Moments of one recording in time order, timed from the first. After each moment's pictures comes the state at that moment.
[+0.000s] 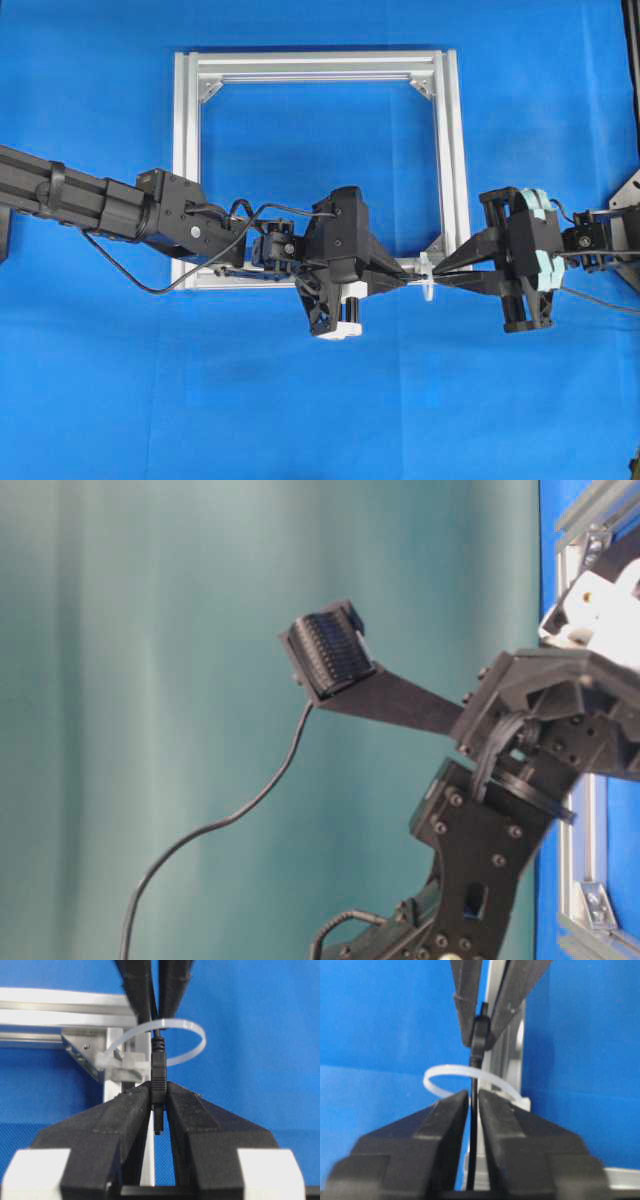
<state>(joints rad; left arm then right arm) -0.12 0.43 0.37 -0.09 -0.38 -0.07 0.21 -0.22 1.21 0.16 -0.47 0.08</state>
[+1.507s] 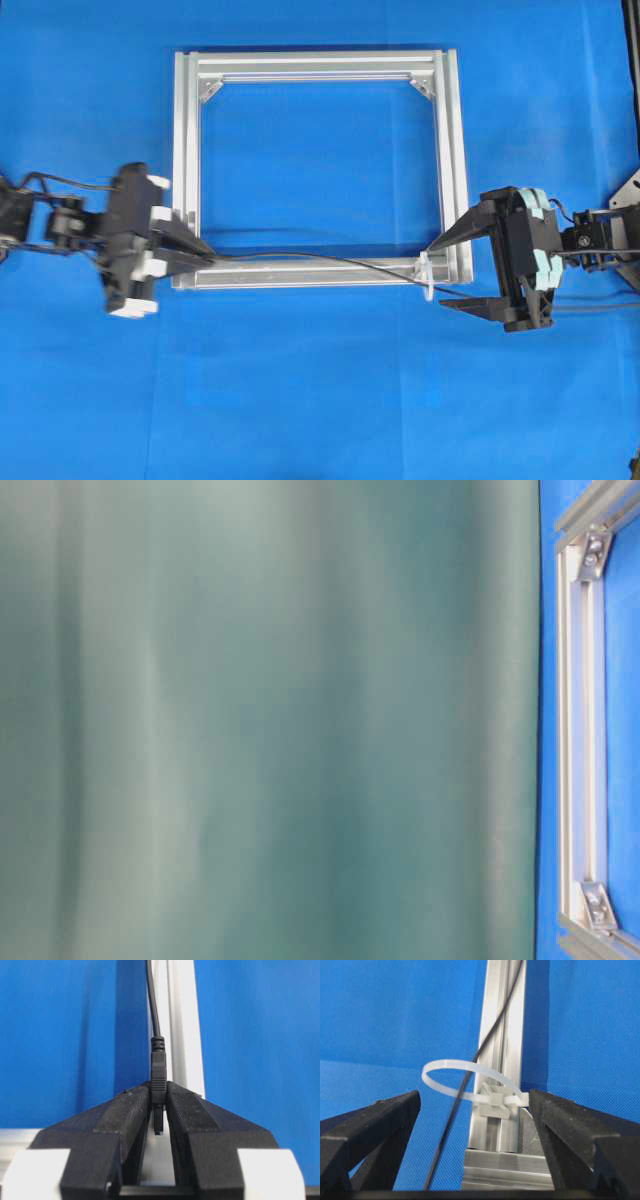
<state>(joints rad) -0.15 -0.10 1.17 -0.08 -0.50 -0.11 0.21 -0.22 1.20 0.17 -0.45 0.08</state>
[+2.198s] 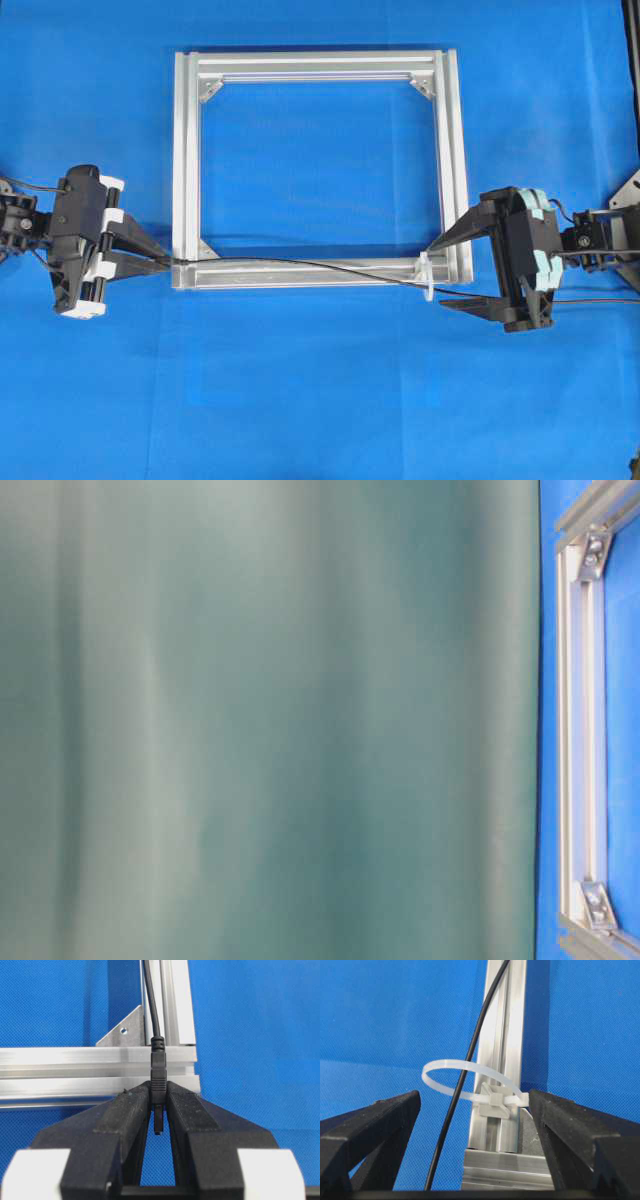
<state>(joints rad) -0.19 -0.23 1.29 -0.08 -0.46 -0.11 0.21 -0.22 1.21 0.16 -0.45 0.07</state>
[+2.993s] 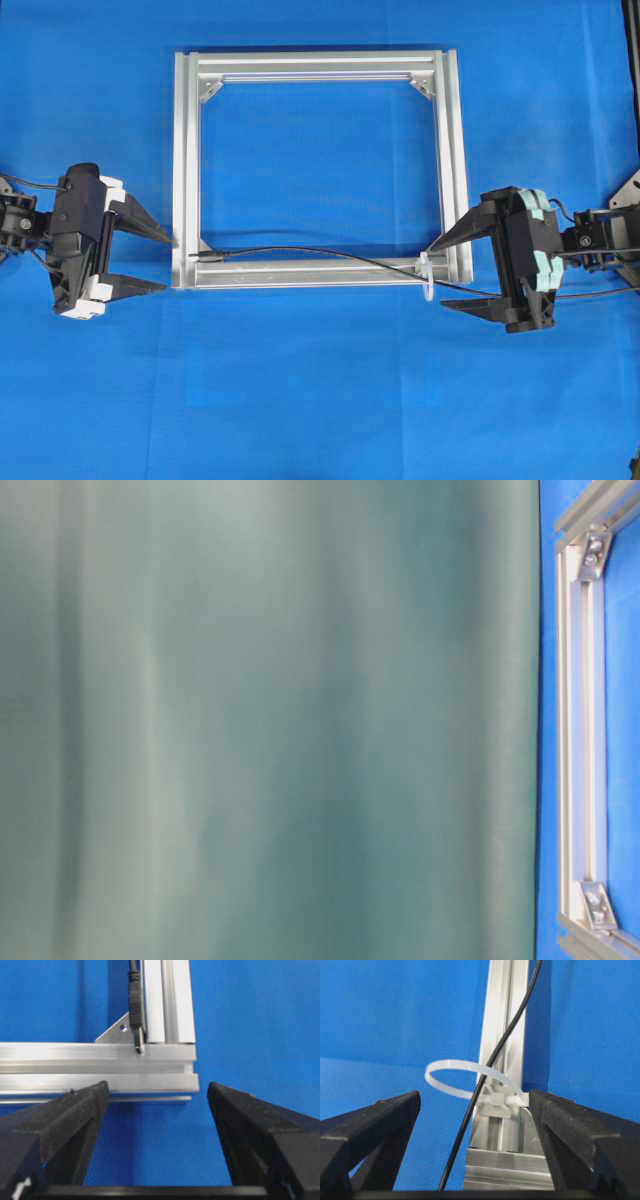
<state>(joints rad) -0.19 -0.25 1.29 -0.08 -0.44 -0.13 0.21 -0.25 1.20 0.16 -0.40 0.07</state>
